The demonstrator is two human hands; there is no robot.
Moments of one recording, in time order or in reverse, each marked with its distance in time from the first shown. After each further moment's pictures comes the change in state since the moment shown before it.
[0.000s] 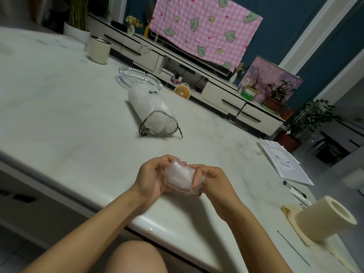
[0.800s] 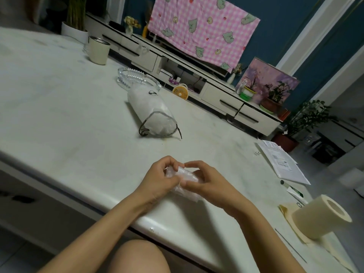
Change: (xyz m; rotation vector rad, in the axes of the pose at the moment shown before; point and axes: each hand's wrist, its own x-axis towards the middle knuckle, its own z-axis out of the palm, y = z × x) left_hand 0.008 -0.020 -0.009 0.412 0.015 0.306; right_hand -0.001 -0.010 -0.010 -0.318 -0.135 0.151
